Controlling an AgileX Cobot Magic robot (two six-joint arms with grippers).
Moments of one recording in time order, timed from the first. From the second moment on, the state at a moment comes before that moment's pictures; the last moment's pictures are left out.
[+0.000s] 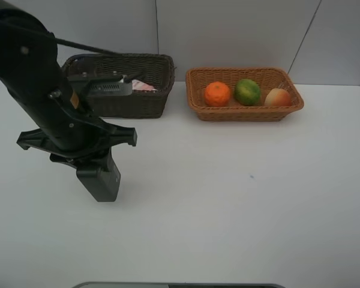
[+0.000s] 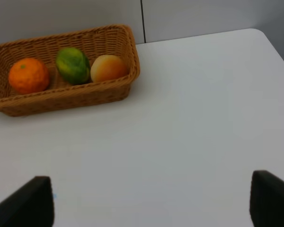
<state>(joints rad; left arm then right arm) -0.66 1.56 -0.93 0.07 0.75 -0.66 -0.10 -0.01 -0.52 -0.03 1.06 0.05</state>
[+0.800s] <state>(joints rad) -0.66 1.55 -1.39 0.32 0.95 -0.59 -0.10 -0.01 -0.52 -0.03 1.06 0.05</state>
